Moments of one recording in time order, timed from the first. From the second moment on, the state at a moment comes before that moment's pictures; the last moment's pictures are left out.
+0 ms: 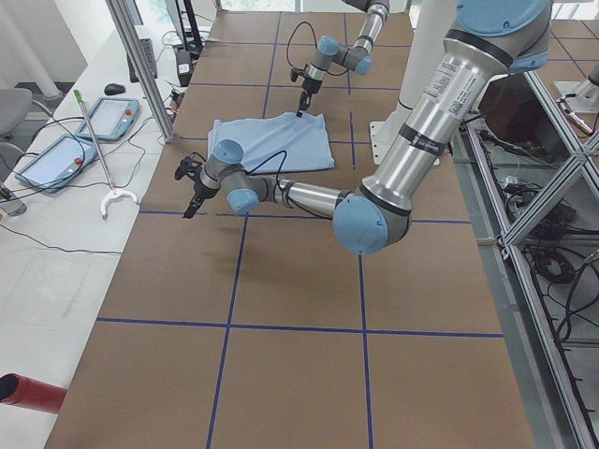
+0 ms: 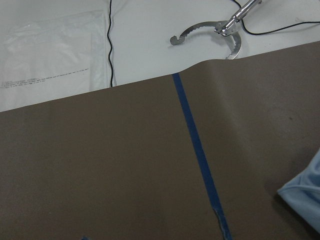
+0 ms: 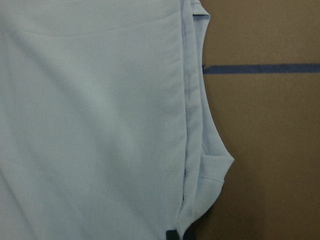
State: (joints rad) left arm -0.99 -2.09 -1.17 -2.40 -1.76 -0.71; right arm 0.39 -1.24 1.77 -1.04 1.51 1.26
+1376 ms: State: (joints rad) left arm -0.49 -1.77 -1.98 -2.20 -1.70 -1.46; right arm 0.41 -1.40 1.88 -0.83 1.52 1.45
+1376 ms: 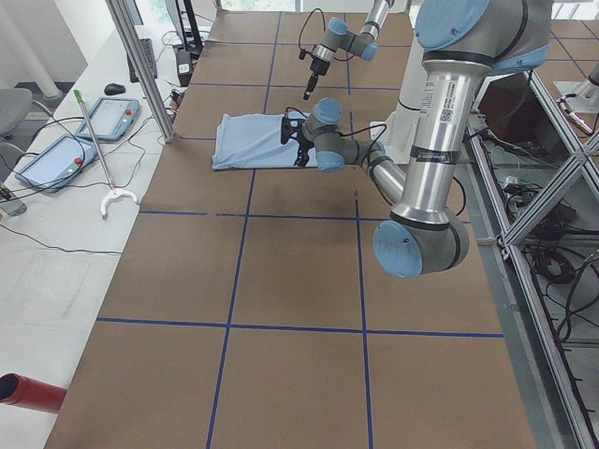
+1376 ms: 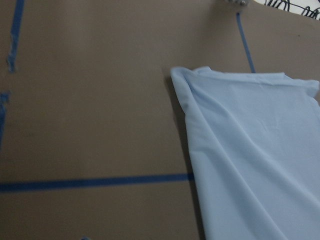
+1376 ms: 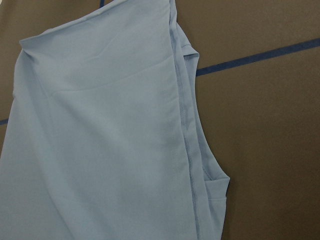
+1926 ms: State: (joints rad) left arm -0.24 -1.89 -1.94 -1.99 -1.52 -1.79; right arm 0.41 -1.39 1.88 -0.83 1.50 1.46
